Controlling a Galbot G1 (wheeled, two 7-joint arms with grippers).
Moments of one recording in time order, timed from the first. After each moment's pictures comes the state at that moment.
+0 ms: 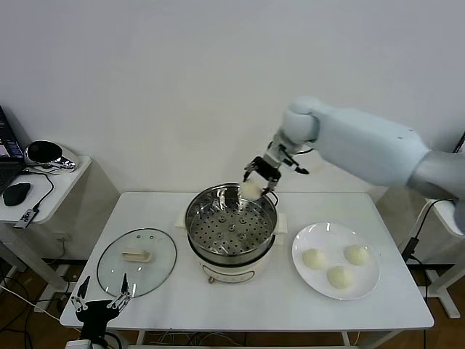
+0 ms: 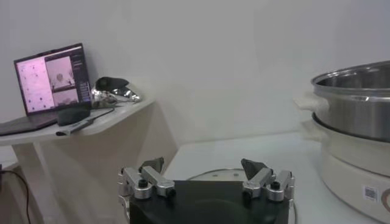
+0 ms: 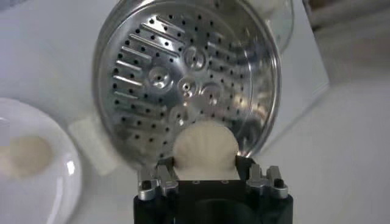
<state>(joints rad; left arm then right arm) 1.77 -1.34 -0.69 -2.10 -0.11 0.04 -0.19 0.55 1.23 -1.21 1.05 -0.02 0.49 -1.03</state>
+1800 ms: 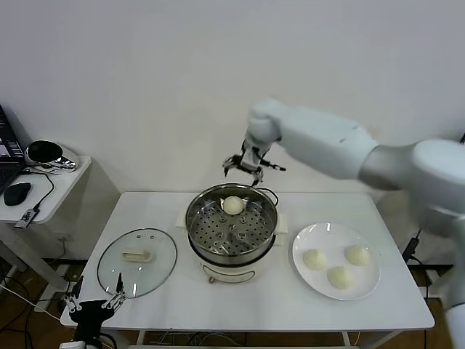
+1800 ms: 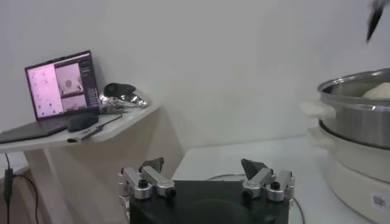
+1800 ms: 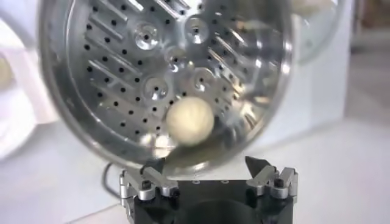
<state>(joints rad) 1.78 -1.34 -0.70 -2.14 -0.11 0.06 -0.20 0.73 1.14 -1.31 1.16 0.02 0.23 -1.05</state>
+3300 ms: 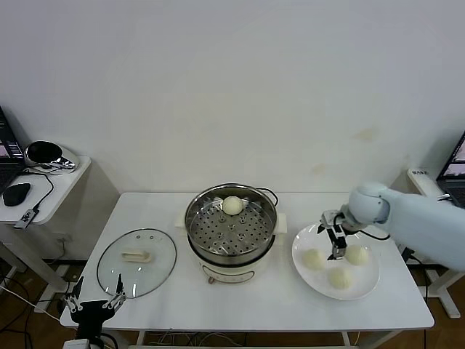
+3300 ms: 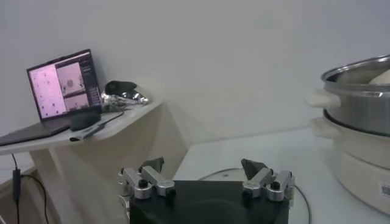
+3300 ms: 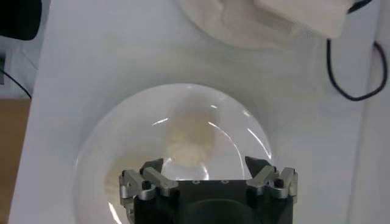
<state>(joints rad) 1.77 -1.36 -0.70 -2.12 -0.07 0.08 -0.20 0.21 0.67 -1.15 1.40 0.07 -0.31 -0.95</state>
